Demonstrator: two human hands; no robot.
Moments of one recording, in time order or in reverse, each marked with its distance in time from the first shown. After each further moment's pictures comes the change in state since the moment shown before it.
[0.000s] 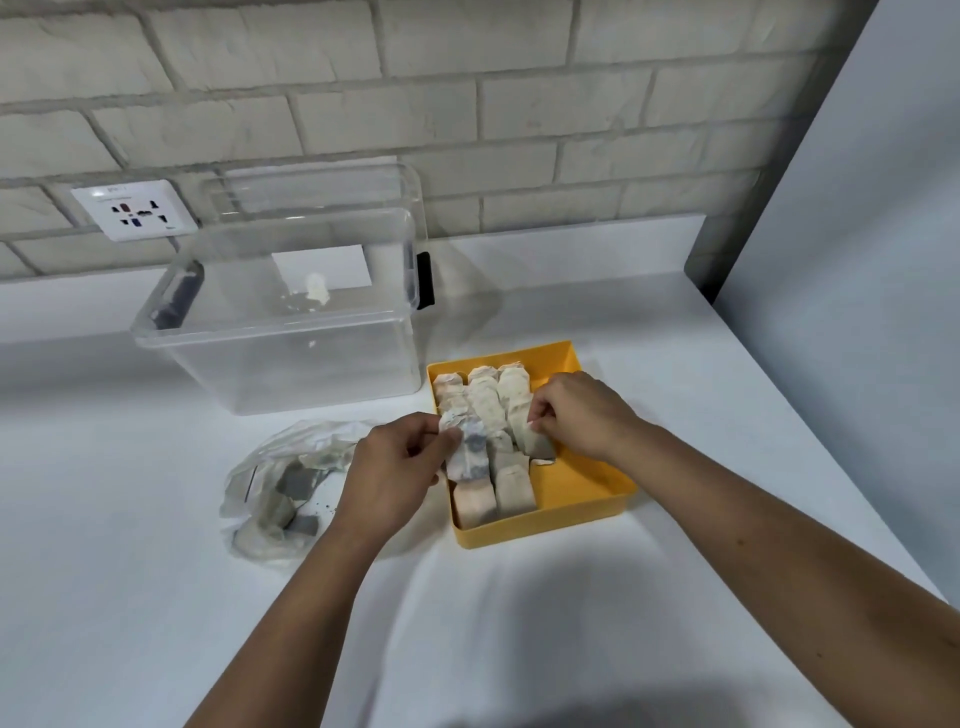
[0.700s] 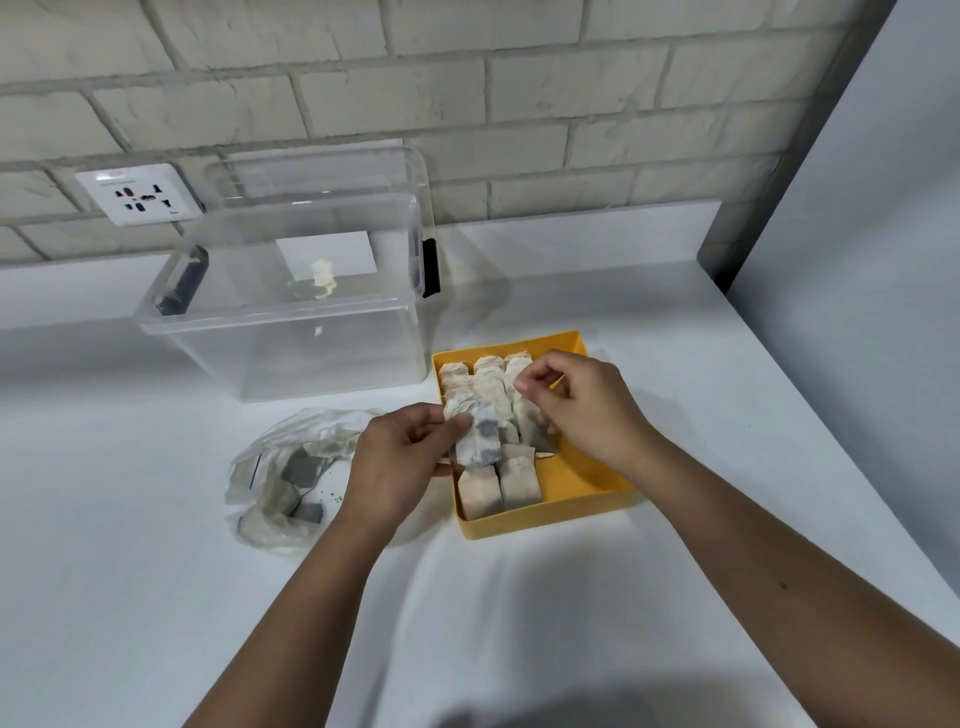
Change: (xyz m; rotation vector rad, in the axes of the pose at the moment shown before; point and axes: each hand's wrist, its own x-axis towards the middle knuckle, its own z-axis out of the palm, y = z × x) left_hand -0.007 0.015 0.008 -0.240 0.013 -0.092; right_hand -0.023 -0.016 -0.004 0.562 0.282 -0.020
